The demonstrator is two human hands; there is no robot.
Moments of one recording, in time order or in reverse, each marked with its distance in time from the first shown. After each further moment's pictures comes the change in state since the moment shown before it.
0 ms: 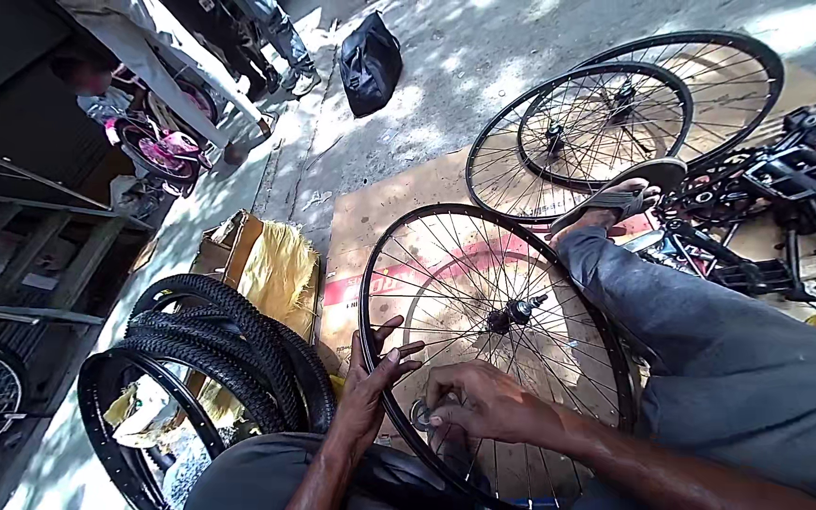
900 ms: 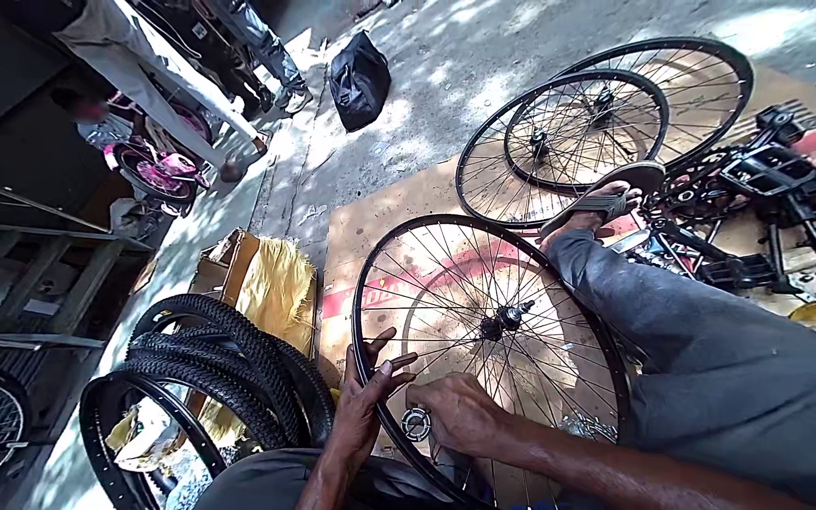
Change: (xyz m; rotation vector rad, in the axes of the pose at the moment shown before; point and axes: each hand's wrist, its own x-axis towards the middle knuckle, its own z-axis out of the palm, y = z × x) left_hand 0.000 -0.004 -0.002 0.034 0.006 0.005; right_hand 0.014 -0.003 0.024 -0.353 0.054 0.073
